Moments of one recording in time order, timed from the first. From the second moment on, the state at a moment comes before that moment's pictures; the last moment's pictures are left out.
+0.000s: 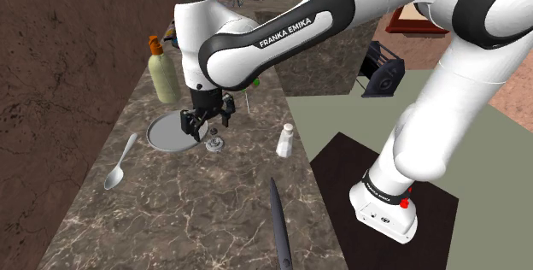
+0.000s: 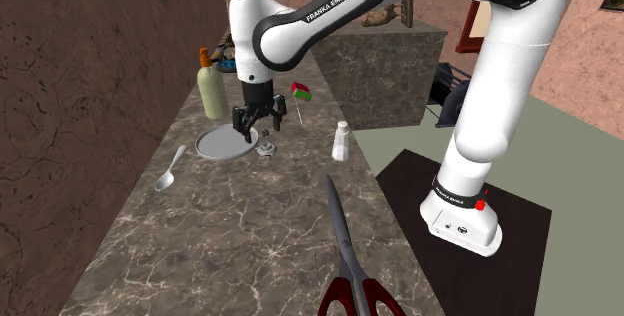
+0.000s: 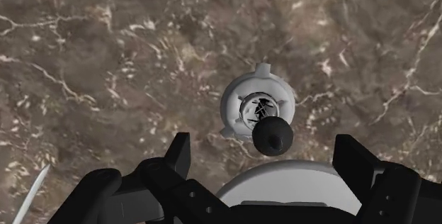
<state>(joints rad) 0.17 0.03 0.44 -2.07 0.03 2.10 0.68</state>
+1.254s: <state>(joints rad) 0.18 0.07 0.44 -2.11 0.01 2.17 0.69</state>
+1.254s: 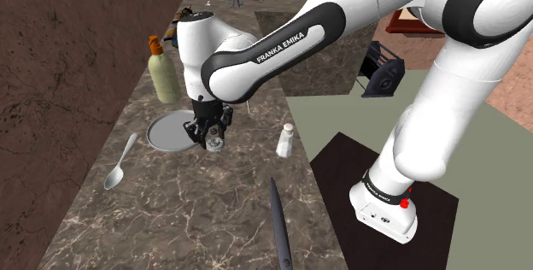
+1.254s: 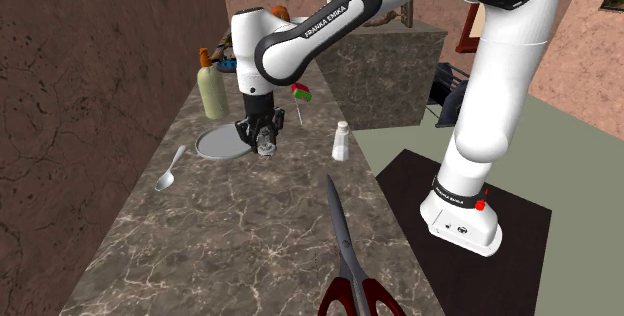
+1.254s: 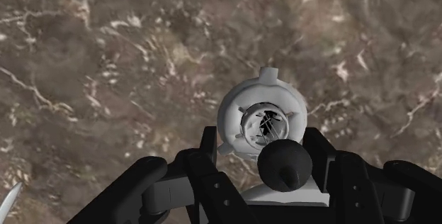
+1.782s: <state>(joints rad) 0.18 0.05 0.44 -2.08 0.03 2.12 0.68</state>
